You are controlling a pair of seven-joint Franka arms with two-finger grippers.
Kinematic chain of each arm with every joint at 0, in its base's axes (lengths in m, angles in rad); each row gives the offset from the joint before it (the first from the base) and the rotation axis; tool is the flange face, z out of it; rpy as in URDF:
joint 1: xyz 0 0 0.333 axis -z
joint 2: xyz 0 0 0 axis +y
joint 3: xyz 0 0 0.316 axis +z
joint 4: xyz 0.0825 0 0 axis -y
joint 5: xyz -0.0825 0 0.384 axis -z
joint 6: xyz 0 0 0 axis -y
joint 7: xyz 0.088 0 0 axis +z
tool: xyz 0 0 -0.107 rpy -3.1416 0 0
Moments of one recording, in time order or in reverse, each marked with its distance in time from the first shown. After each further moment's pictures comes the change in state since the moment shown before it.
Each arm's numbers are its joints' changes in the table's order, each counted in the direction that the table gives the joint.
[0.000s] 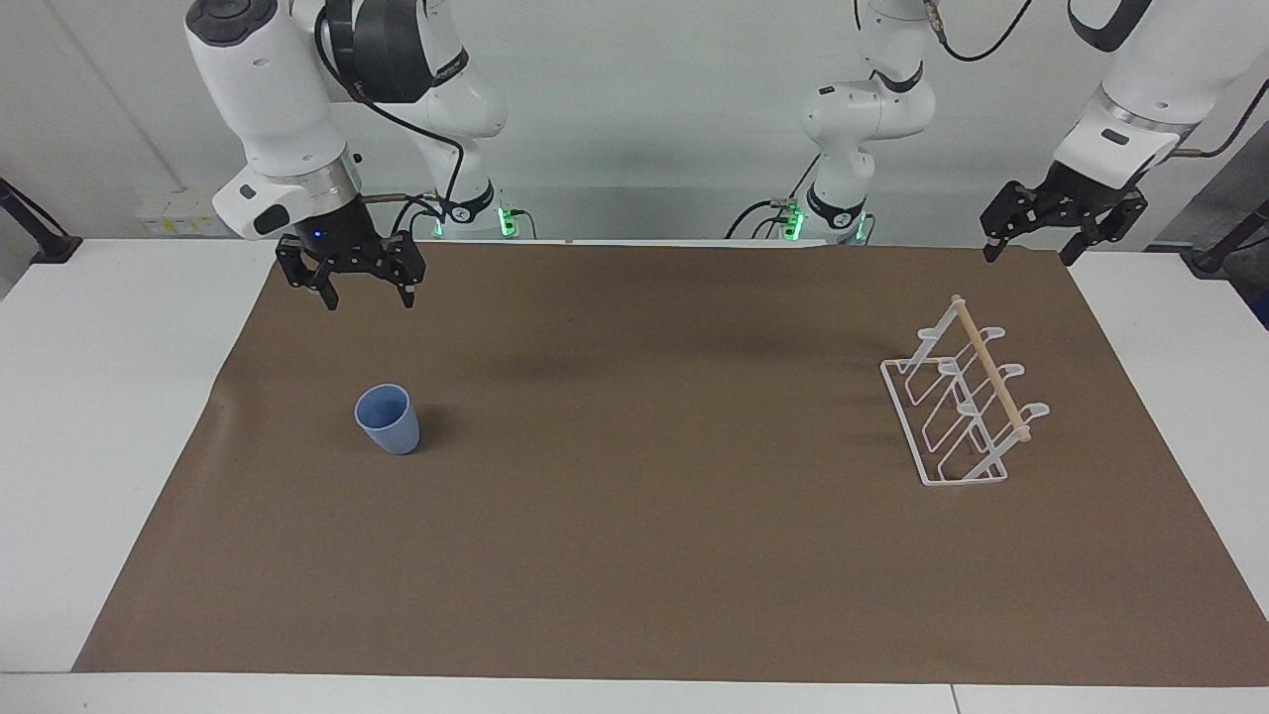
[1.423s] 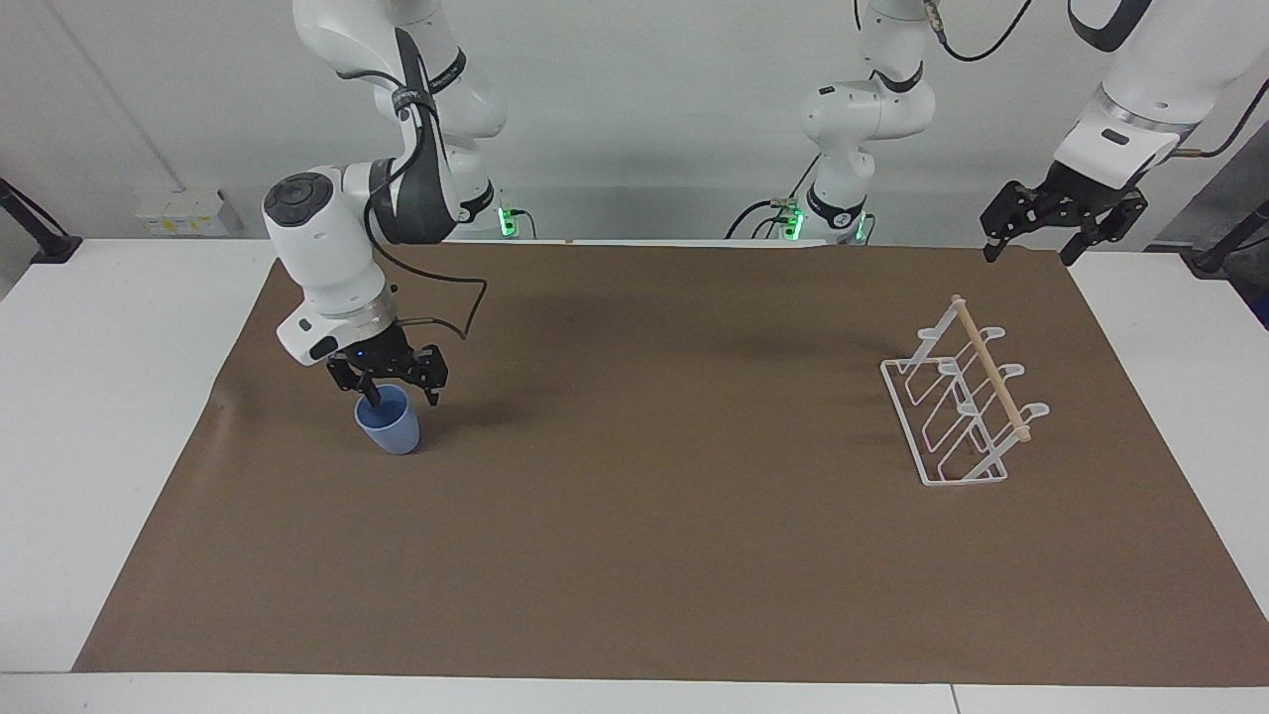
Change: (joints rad) left arm 0.000 0.000 0.000 0.000 0.000 -0.002 0.000; right arm 0.005 0.130 -0.005 -0.305 0.000 0.479 -0.015
